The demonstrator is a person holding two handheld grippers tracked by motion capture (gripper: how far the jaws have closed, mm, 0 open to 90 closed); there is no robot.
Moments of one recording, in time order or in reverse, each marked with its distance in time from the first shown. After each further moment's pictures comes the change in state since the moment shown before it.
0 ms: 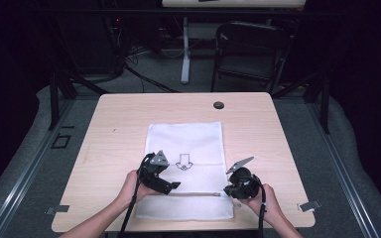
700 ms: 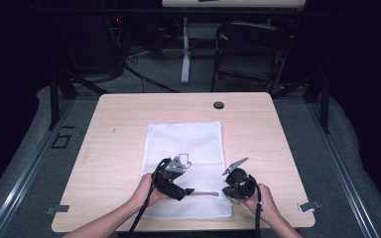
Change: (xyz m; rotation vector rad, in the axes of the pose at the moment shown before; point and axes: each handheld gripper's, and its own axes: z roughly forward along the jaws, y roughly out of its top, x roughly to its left) left arm -0.028 0.018 0.026 0.000 -0.084 0.081; right arm -0.002 0.002 0.016 0.036 -0.007 -0.025
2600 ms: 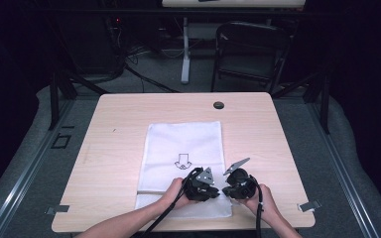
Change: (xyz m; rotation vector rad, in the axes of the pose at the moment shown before) left arm -0.030 0.027 0.075 -0.002 -0.183 0.153; right arm 0.000 -0.003 -0.001 -0.029 0.031 0.024
